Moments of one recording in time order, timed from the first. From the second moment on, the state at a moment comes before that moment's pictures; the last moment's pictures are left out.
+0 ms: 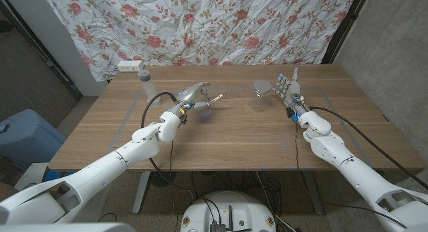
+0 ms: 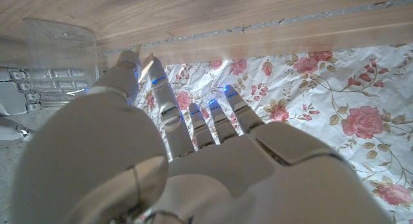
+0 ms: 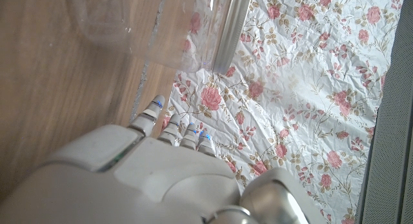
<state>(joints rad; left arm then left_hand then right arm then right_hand) 0.76 0.69 0.70 -1.59 0.52 0.03 0.38 0.90 -0.04 0.49 -0.17 0.17 1.12 -0.07 0.21 0.19 0.27 -0.13 0.20 0.17 0.21 -0.04 0.18 0.17 0.25 0.04 0.20 0.17 -0.84 -0.51 -0.37 -1.30 0.65 0.29 0.03 -0.02 0.06 -0.29 0.18 0.31 -0.07 -0.10 0.21 0.22 -0.04 -0.08 0.21 0.23 -0.06 -0.03 0.24 0.39 0.14 0.11 0.22 0.19</state>
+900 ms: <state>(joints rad) 0.76 0.67 0.69 -1.53 0.48 -0.07 0.44 0.90 -0.04 0.48 -0.17 0.17 1.14 -0.08 0.20 0.19 0.30 -0.14 0.20 0.17 0.22 -0.04 0.18 0.17 0.25 0.04 0.20 0.17 -0.84 -0.51 -0.37 -1.30 0.65 0.29 0.03 -0.02 0.06 -0.29 0.18 0.31 -0.07 -0.10 0.21 0.22 -0.04 -0.08 0.21 0.23 -0.06 -0.03 0.24 0.39 0.14 0.11 0.22 0.19</state>
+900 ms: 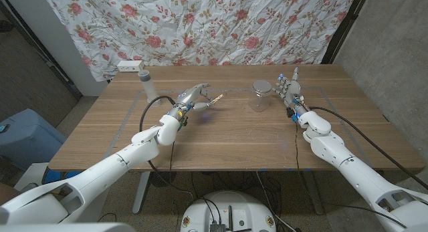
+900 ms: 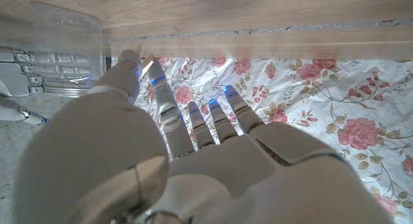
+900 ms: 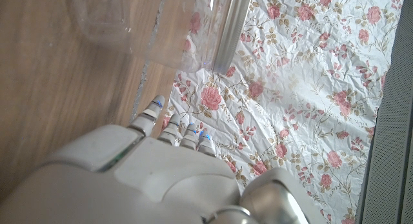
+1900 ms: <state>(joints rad) 0.77 0.67 0.69 -1.51 0.48 -0.10 0.45 0.93 -0.01 0.47 -0.17 0.17 1.17 -0.05 0.22 0.19 0.34 -0.14 0.20 0.17 0.24 -0.04 0.18 0.17 0.25 0.03 0.20 0.17 -0.84 -0.51 -0.37 -1.30 0.65 0.29 0.03 -0.02 0.06 -0.29 0.18 0.31 -0.07 -0.10 0.21 0.22 -0.04 -0.08 0.21 0.23 -0.06 -0.03 0.24 0.39 0.14 0.11 0.22 0.19</state>
